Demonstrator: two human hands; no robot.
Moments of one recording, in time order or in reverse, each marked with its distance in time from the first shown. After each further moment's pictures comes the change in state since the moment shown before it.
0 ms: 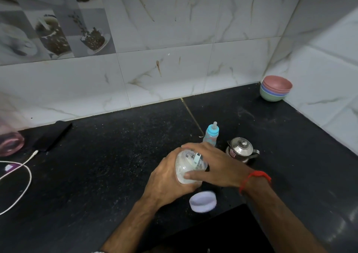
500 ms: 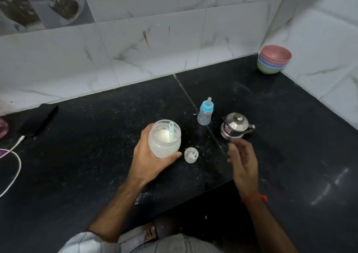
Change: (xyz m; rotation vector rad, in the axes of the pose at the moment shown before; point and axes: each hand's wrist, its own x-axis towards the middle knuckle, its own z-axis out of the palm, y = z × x) left_hand -0.001 -0.031 -0.009 -0.194 0.190 -0.022; right_hand -0.067 0.076 0.086 0.674 1.041 0.253
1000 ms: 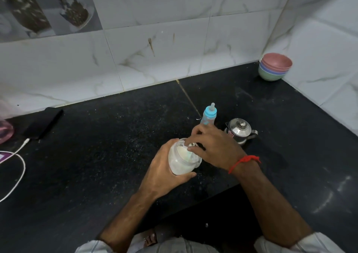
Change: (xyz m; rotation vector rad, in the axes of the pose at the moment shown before) left_hand -0.016 -0.011 0.022 0.007 -0.186 0.039; right_hand 0.051 -0.095 0.062 -0.979 -0.824 -0.522
